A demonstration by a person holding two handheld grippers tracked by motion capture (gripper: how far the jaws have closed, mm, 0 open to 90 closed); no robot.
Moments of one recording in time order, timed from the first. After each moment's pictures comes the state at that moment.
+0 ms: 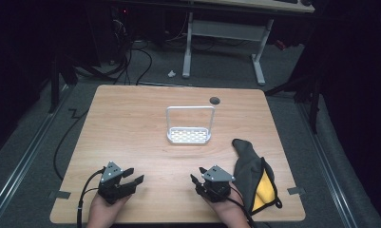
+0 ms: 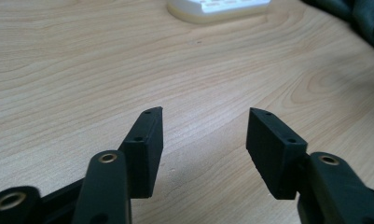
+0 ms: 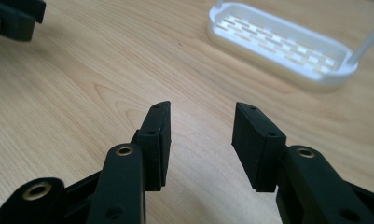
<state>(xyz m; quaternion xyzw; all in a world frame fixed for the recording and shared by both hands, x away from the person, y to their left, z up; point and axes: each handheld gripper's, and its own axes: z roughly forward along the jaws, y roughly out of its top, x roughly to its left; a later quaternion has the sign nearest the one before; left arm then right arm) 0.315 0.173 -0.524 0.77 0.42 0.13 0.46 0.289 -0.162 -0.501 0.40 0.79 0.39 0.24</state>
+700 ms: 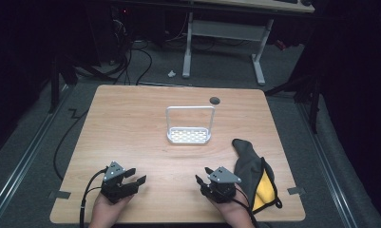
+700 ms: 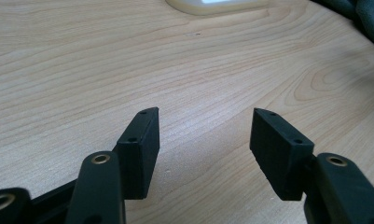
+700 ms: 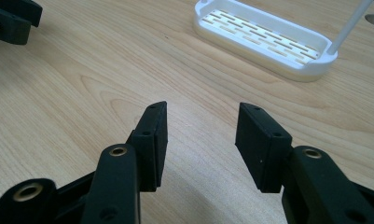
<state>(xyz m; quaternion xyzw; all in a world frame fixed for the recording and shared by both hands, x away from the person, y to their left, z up) 0.320 0.171 -0.530 0.77 0.43 0.11 0.46 0.286 -0.177 -0.502 0.40 0.79 0.39 0.25</state>
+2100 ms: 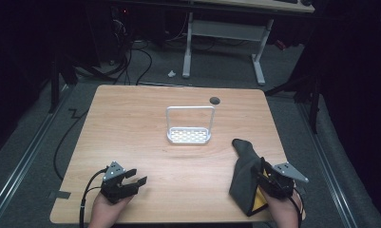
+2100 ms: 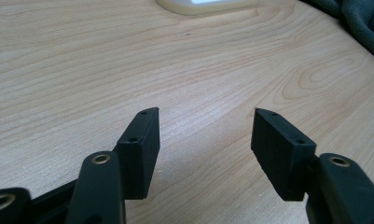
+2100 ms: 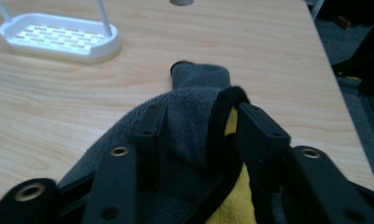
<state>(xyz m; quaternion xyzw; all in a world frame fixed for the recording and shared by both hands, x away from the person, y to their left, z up) 0.319 0.170 -0.527 0.78 0.42 0.11 0.46 0.275 -0.324 -0.478 0.56 0.67 0.36 0.32</state>
